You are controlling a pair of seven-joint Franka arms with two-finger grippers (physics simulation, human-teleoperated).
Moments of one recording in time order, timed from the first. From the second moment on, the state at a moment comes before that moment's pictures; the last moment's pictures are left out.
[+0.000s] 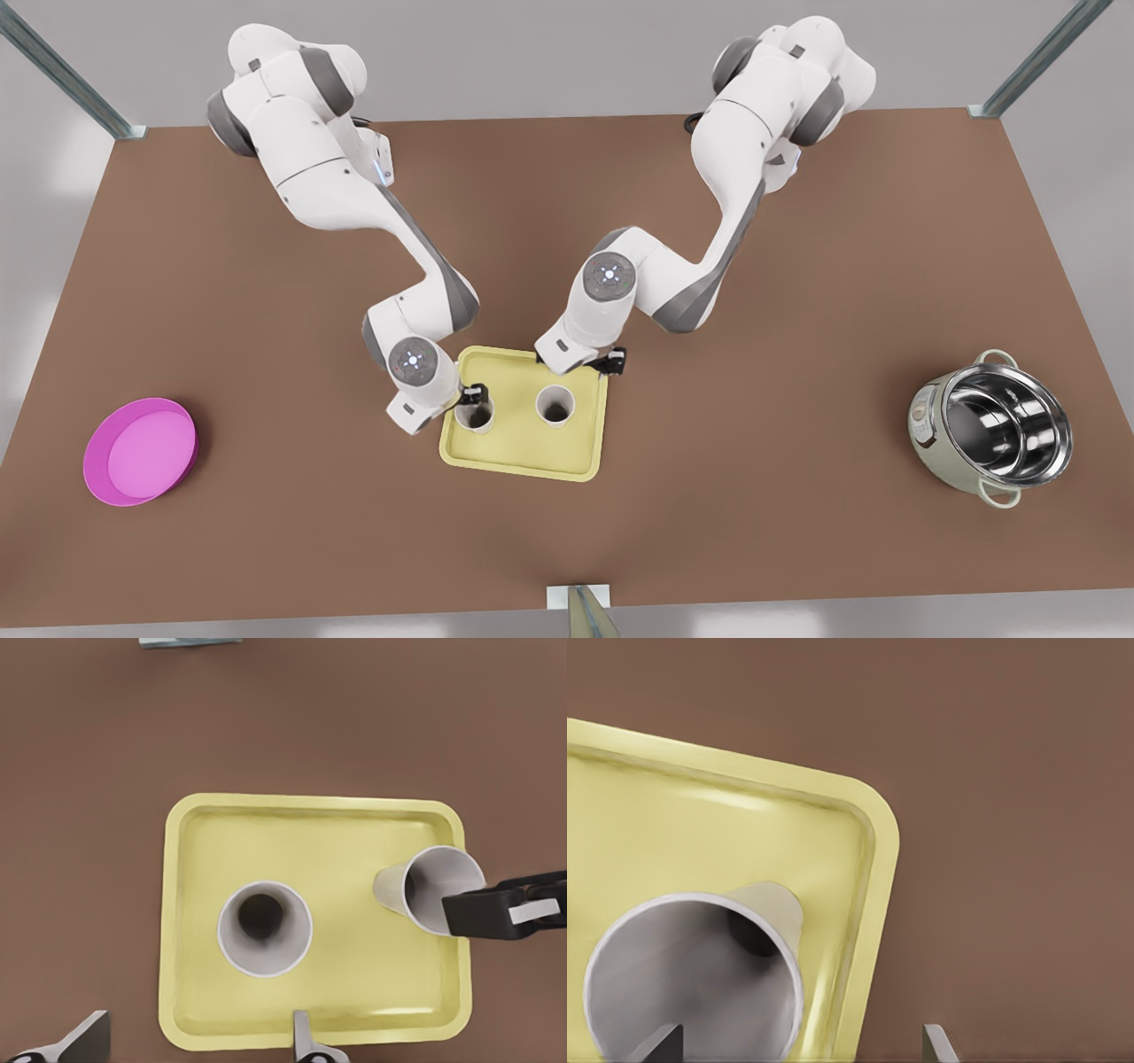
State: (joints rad) left arm -0.64 0.79 -0.10 -1.08 0.04 2.00 -0.58; right arm 0.30 0.69 0.18 -1.50 -0.12 2.11 0.46
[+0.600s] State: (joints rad) left arm -0.65 0.94 -0.06 -1.16 0.07 2.18 -0.79; right arm 0.16 0.63 0.18 -1.45 -0.05 2.18 0.49
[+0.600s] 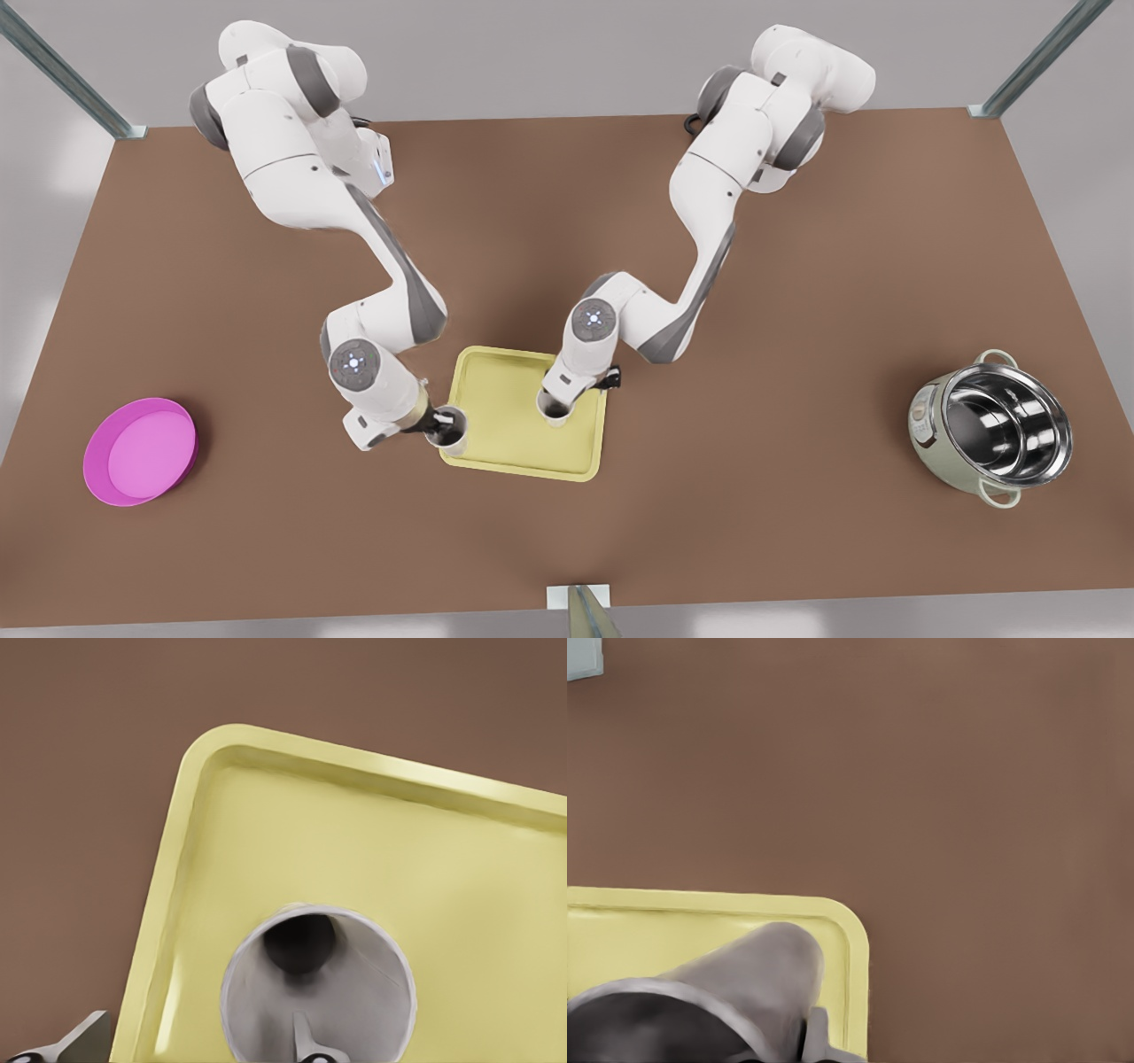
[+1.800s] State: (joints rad) left arm -0.29 0.92 -0.07 -1.16 0.01 2.08 -0.39; right arm -0.06 0.44 0.16 -1.30 -0.07 1.81 -0.25
